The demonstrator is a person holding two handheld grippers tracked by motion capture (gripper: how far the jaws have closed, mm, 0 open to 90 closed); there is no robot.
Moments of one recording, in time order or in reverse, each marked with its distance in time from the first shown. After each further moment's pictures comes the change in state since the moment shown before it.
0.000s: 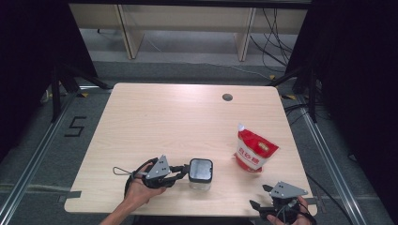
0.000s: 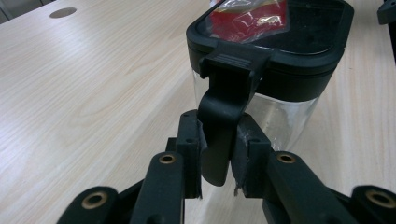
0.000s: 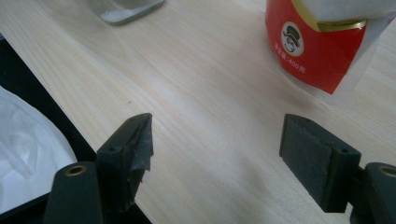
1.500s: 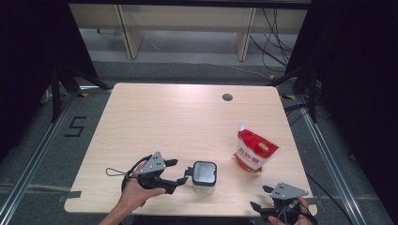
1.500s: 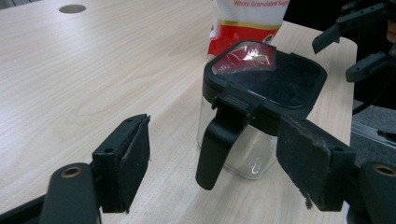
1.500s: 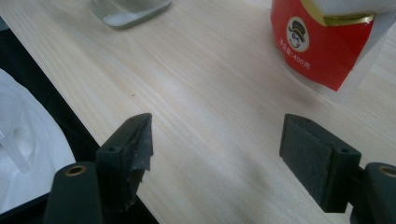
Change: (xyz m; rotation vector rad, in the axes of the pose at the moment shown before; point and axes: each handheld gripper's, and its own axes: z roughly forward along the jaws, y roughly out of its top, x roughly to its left) left arm -0.004 0.022 -0.026 -0.038 0.013 -0.166; right arm -0.002 -0.003 -0.001 0.002 0.017 -0.016
